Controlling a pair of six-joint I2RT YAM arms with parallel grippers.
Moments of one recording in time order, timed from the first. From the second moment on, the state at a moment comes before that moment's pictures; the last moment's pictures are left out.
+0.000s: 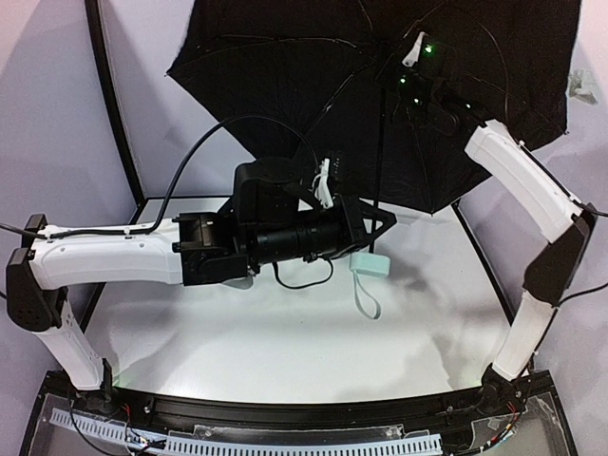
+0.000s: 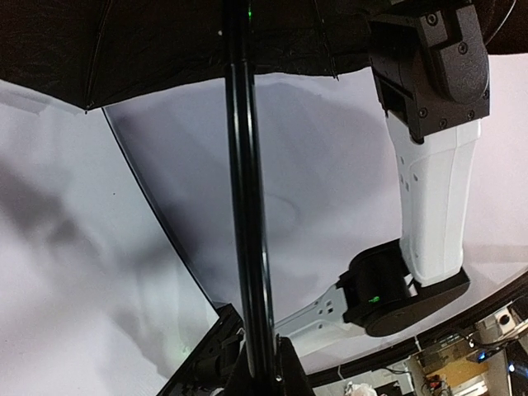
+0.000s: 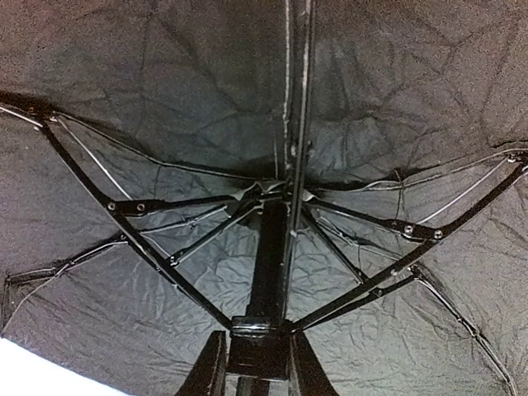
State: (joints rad) left arm -1.28 1.70 1.53 0.07 -0.01 -0.93; right arm 0.55 1.76 2.03 -0.11 0.41 0.41
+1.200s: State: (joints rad) left arm -1.45 1.74 1.30 0.34 -0.70 -0.15; right arm 0.33 1.21 1.13 0.51 -0.68 0.84
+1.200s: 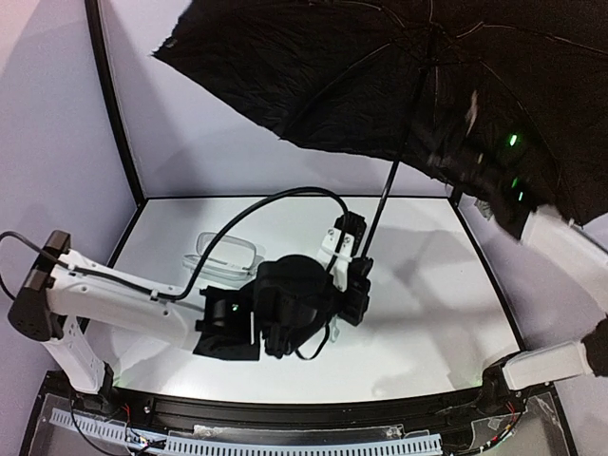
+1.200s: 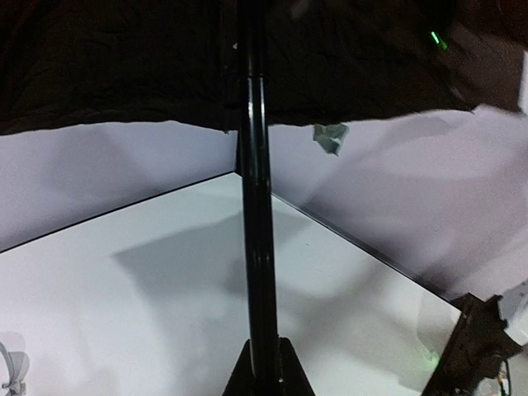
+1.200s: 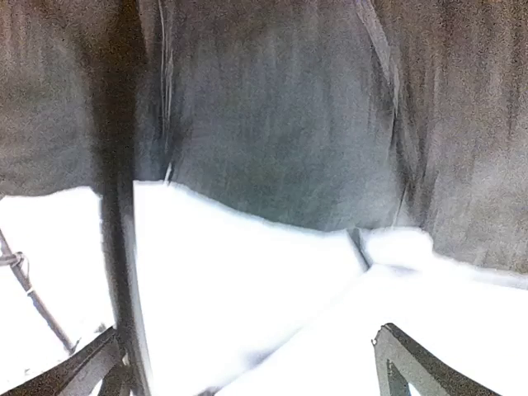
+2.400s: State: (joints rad) left arm -1.38 1.81 1.38 0.38 -0.32 -0.60; right arm 0.39 1.17 1.10 0.44 -0.12 0.84
